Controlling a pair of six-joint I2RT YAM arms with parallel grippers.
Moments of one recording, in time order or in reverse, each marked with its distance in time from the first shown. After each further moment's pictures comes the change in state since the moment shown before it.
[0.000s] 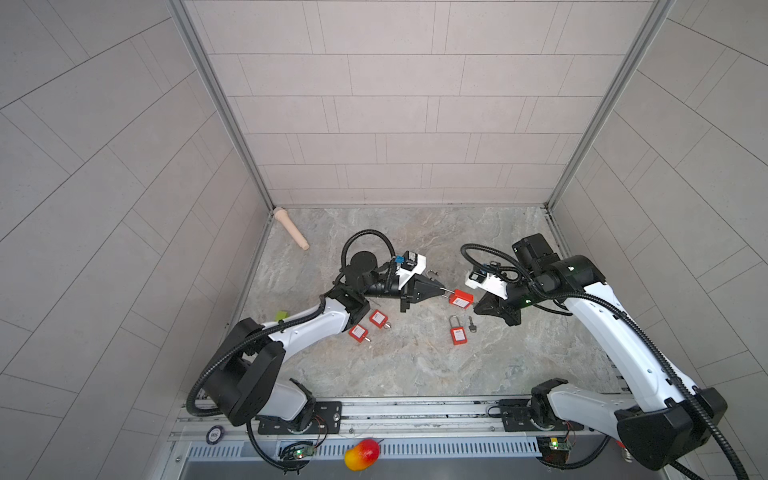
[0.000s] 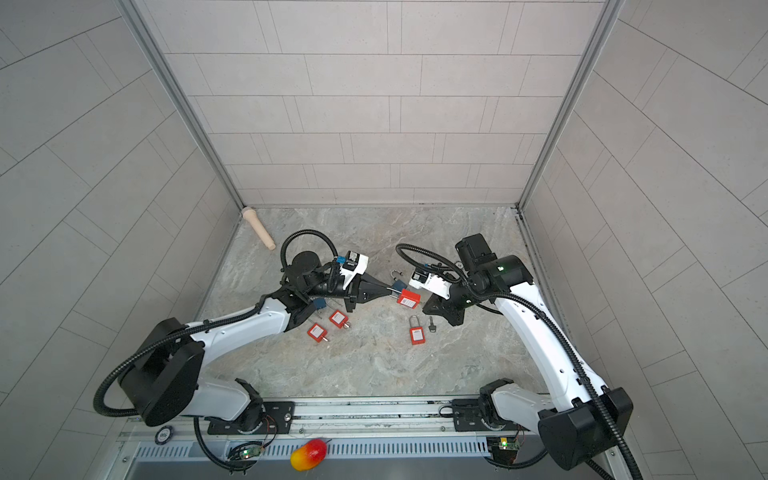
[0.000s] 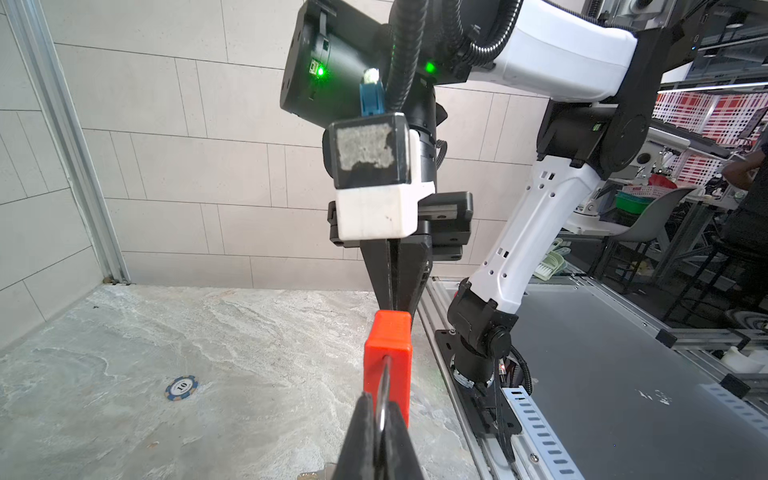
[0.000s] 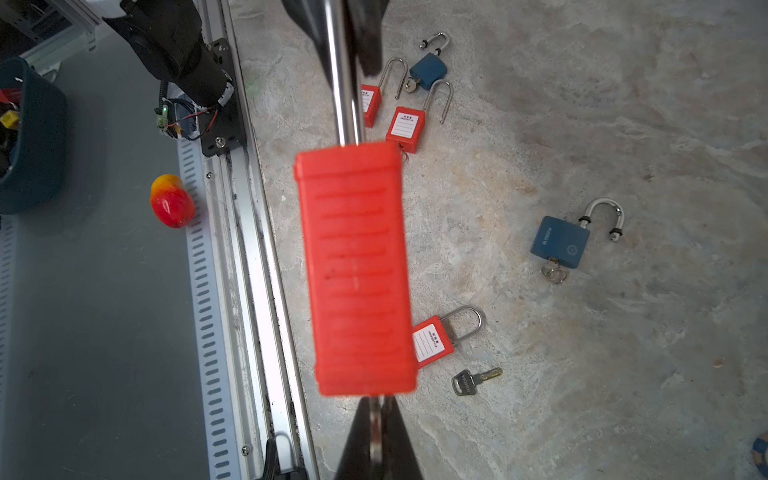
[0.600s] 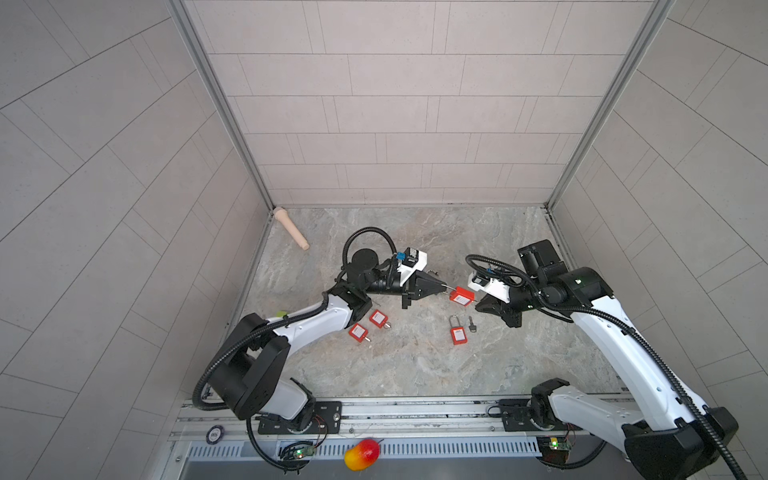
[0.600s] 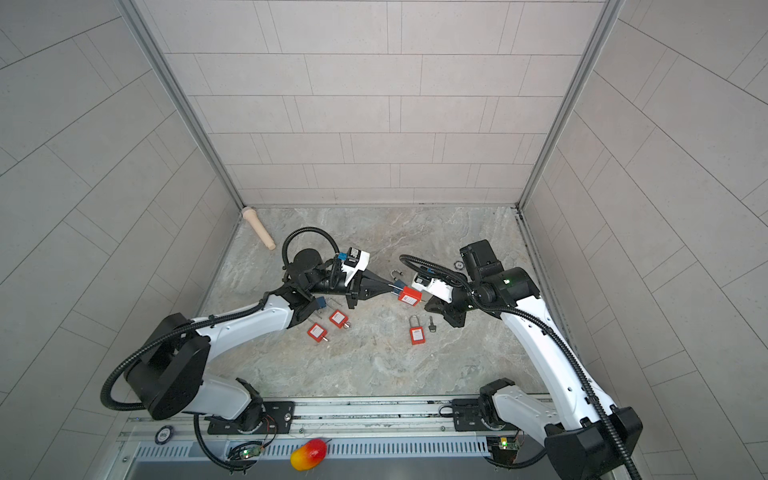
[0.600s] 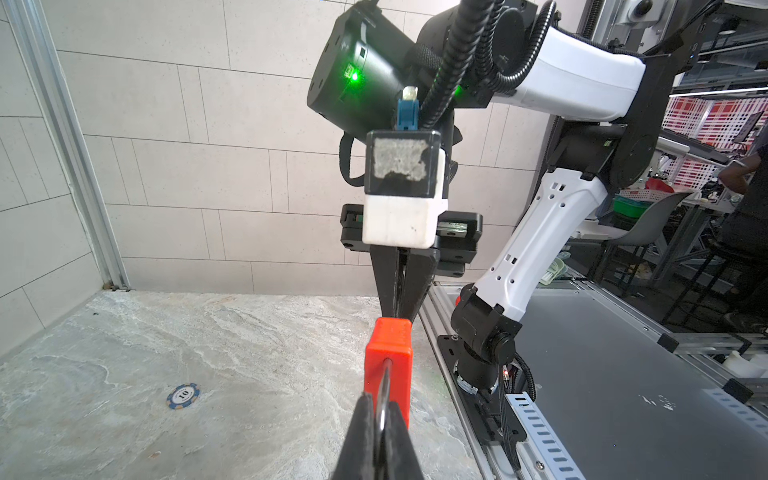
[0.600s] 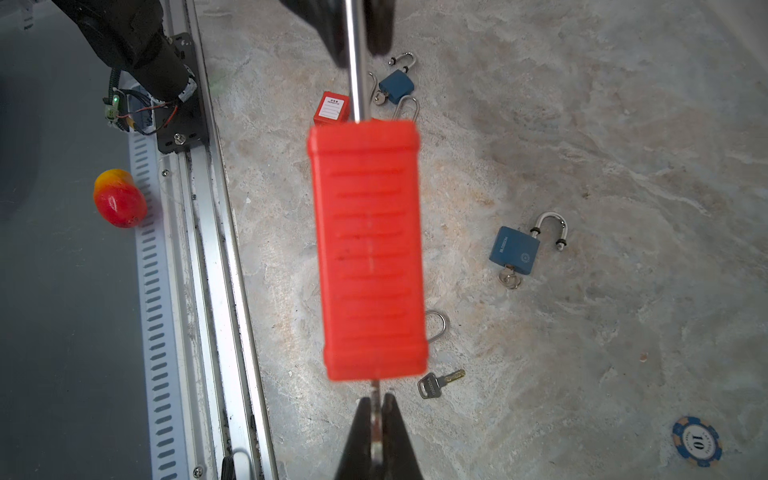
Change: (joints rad) left arm 0.004 0.034 0.026 0.035 0.011 -0.023; right arm -0.001 -0.079 -0.079 0.105 0.026 0.017
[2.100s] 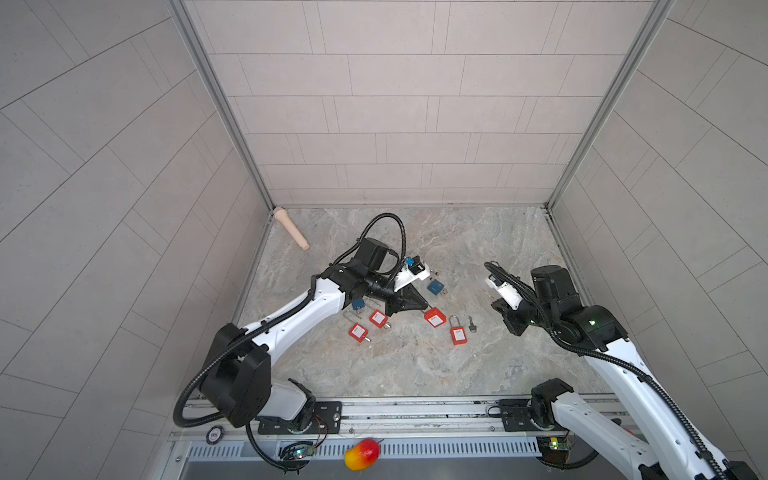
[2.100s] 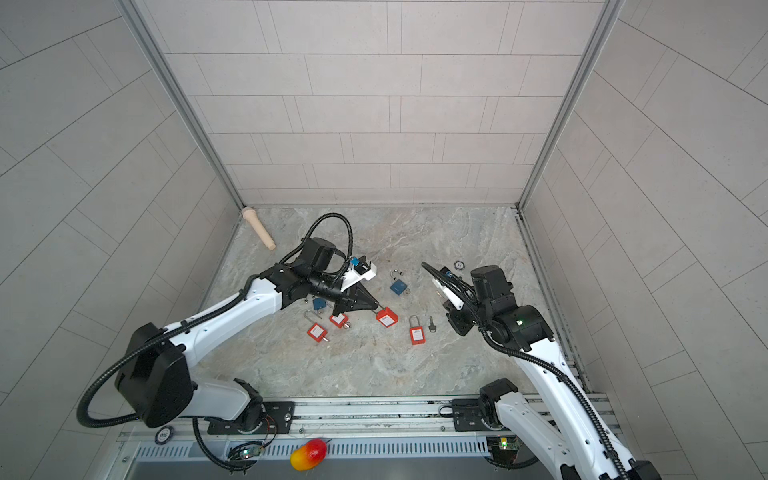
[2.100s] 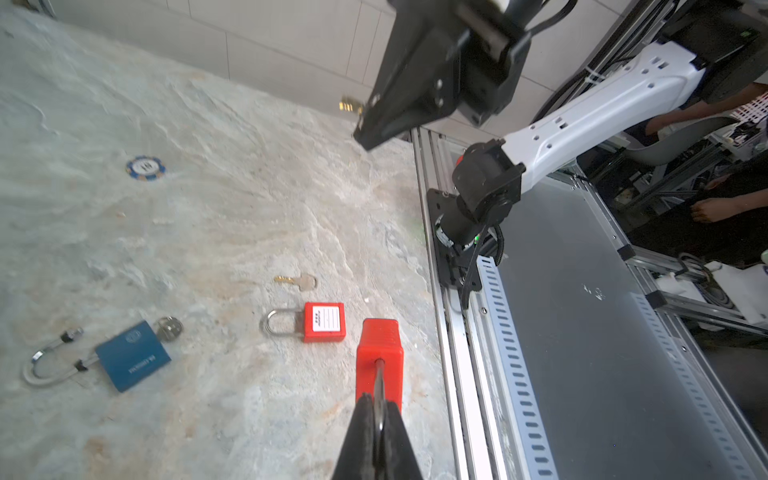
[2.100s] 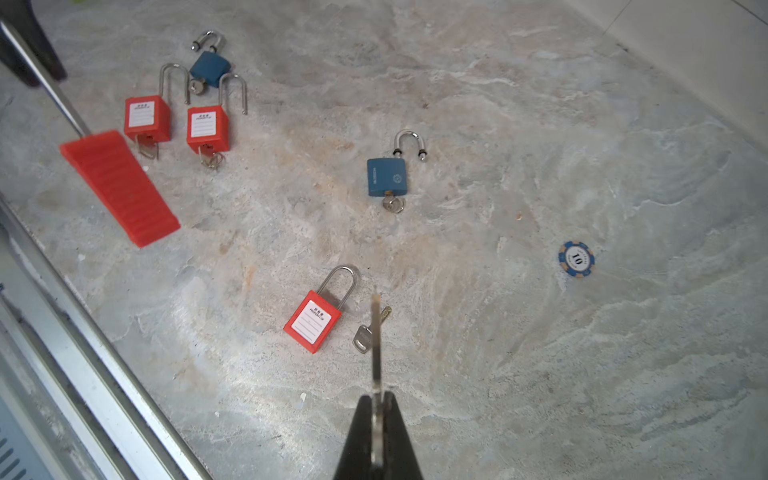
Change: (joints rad) left arm 0.039 -0.022 0.264 -1.237 -0.053 0.497; right arm 0.031 -0.267 -0.261 0.275 0.378 0.458
